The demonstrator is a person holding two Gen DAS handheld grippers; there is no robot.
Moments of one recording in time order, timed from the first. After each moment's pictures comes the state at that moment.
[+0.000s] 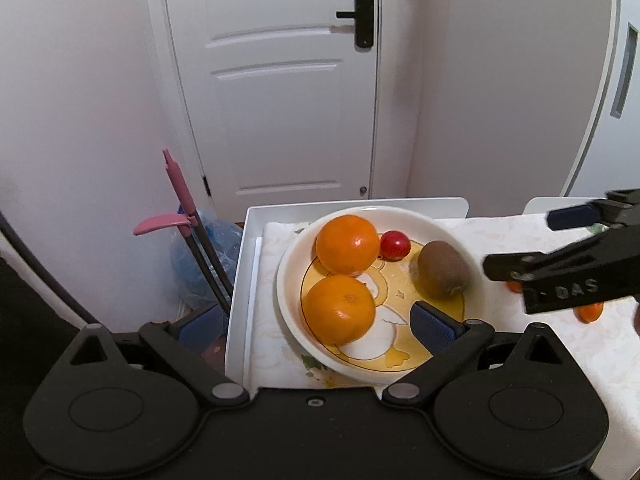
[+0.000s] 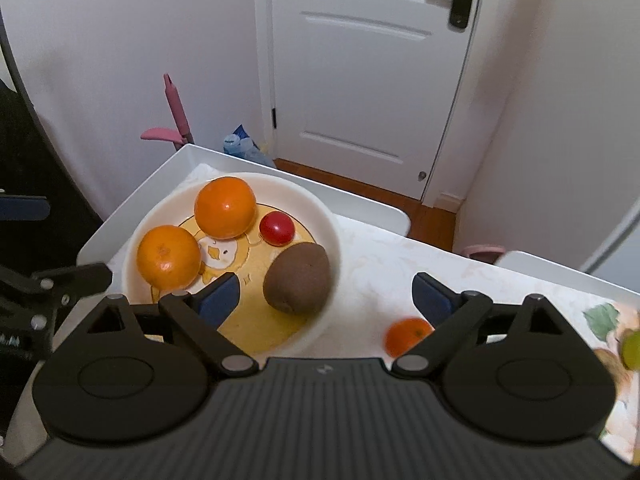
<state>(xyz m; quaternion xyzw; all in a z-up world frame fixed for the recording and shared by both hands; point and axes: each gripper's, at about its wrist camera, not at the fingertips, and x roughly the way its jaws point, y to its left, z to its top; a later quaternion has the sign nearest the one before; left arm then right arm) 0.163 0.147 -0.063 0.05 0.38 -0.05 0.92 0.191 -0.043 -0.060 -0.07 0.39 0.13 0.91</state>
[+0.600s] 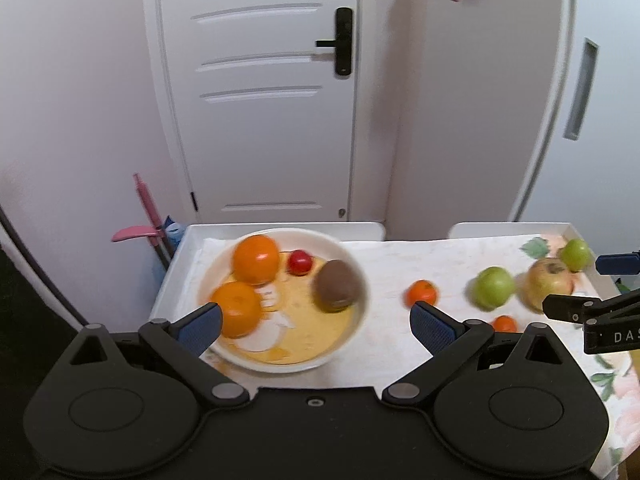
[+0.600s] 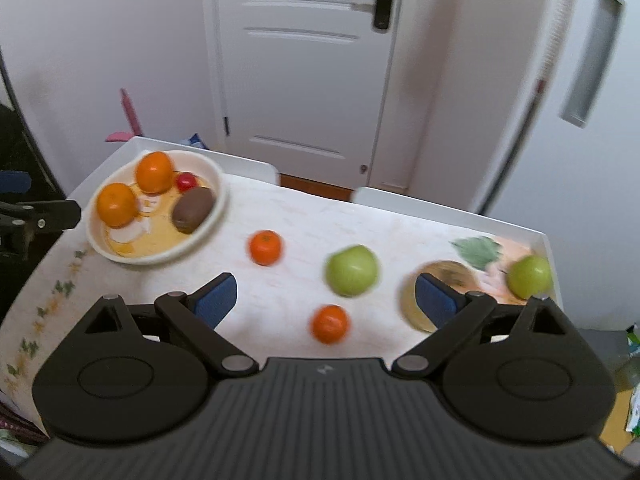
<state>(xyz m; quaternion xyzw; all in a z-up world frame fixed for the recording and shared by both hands) 0.110 0.046 -0.028 0.03 0.35 -0.04 0.94 0.109 -0.198 -0.036 -0.05 0.38 0.08 0.92</state>
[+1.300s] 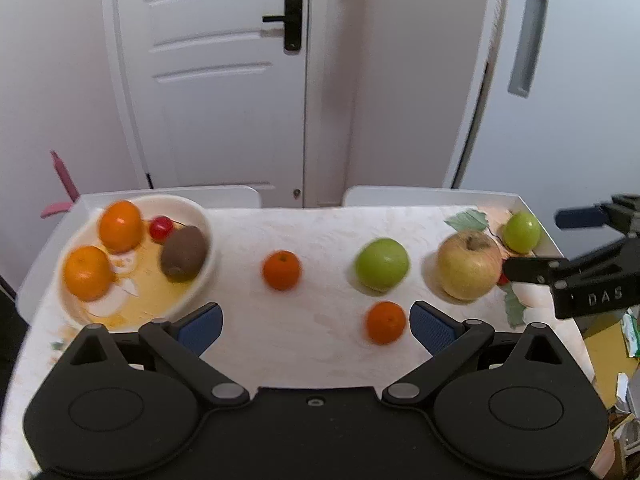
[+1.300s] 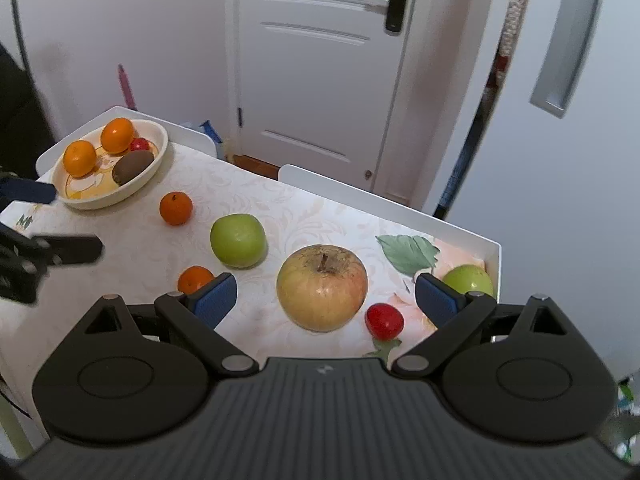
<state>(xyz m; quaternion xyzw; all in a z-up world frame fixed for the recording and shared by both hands) 0.117 -0.089 -0.083 0.02 0.37 -0.07 0.92 0.139 -0.314 -0.073 -0.11 0.36 0.16 0.91</state>
